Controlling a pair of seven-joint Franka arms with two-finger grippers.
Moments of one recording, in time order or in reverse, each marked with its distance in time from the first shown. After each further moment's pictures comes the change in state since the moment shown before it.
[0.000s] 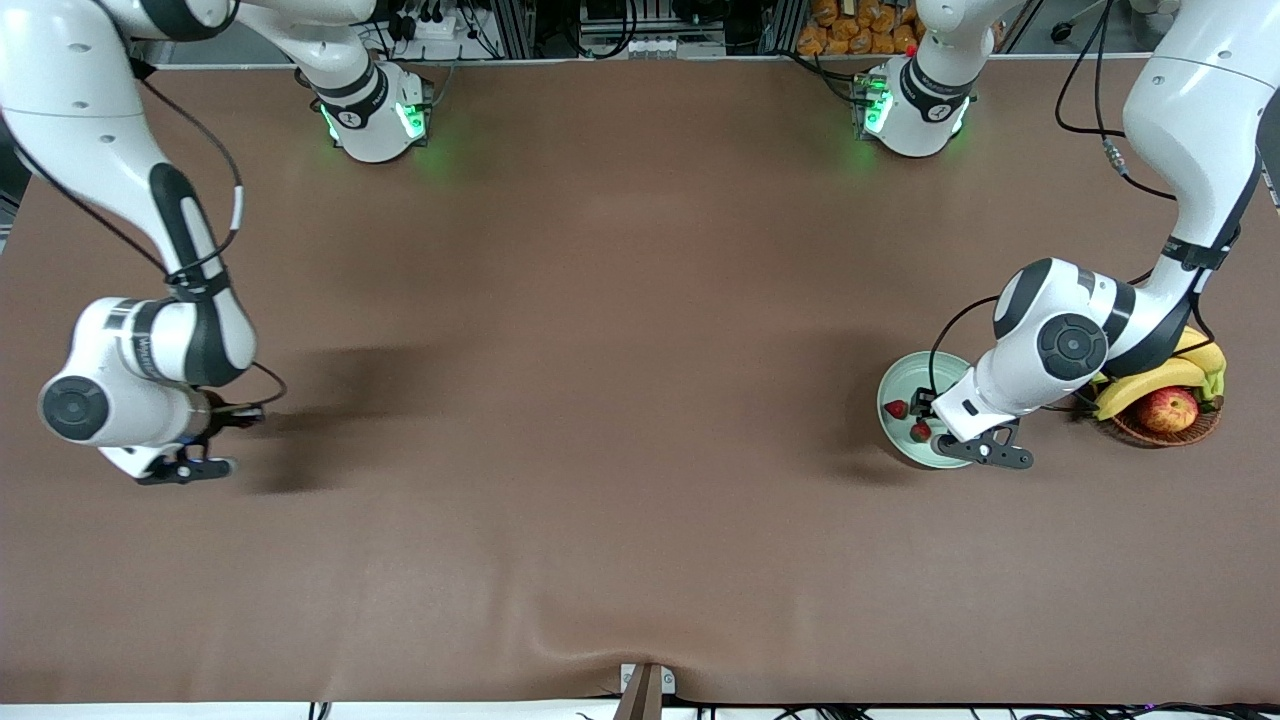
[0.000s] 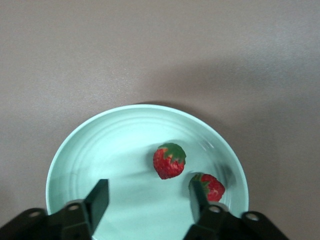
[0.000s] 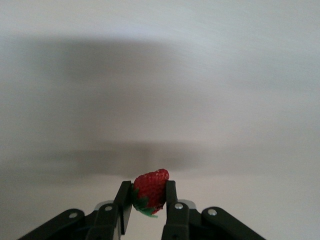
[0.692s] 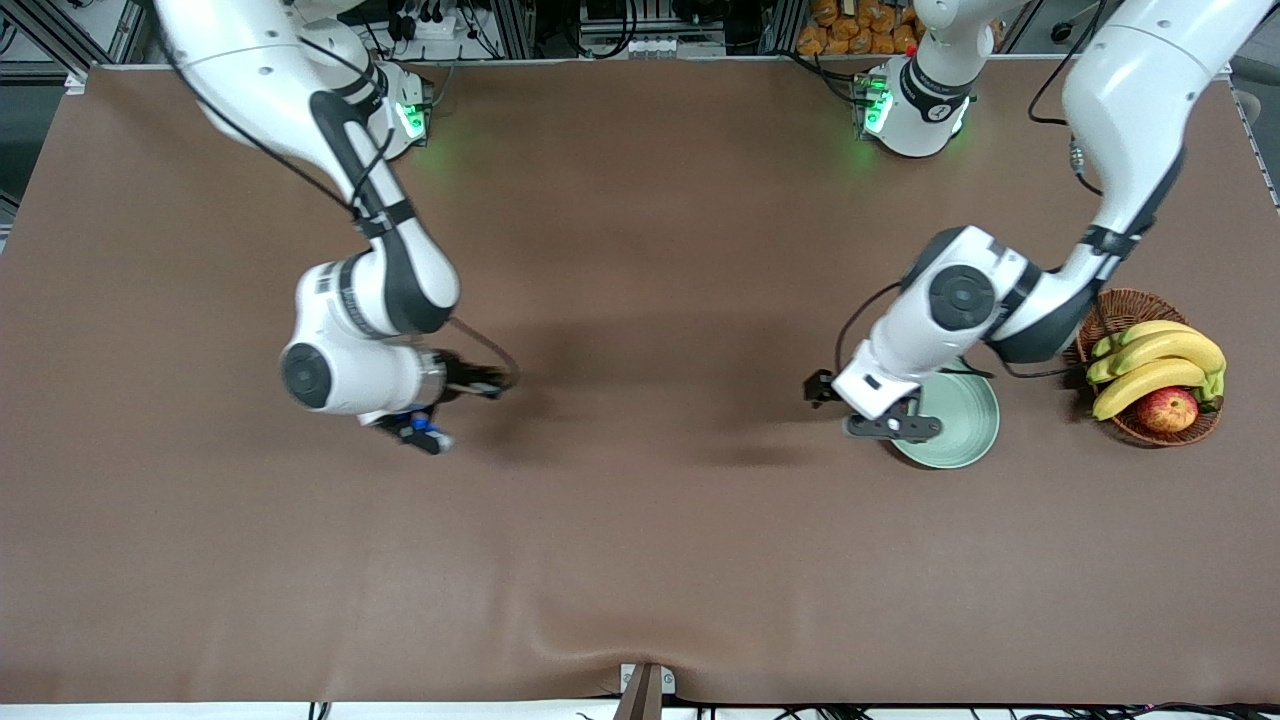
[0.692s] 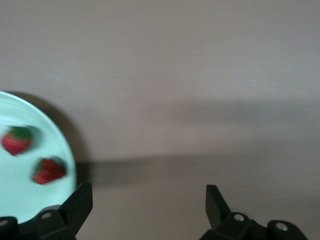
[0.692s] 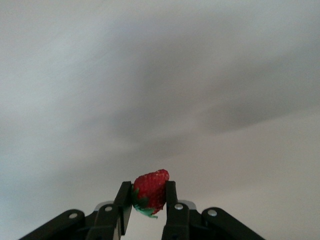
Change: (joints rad) left arm -0.126 0.000 -0.170 0.018 0.000 0.000 -0.495; right arm 0.466 -0.036 0.009 0.002 0.731 -0.040 0.587
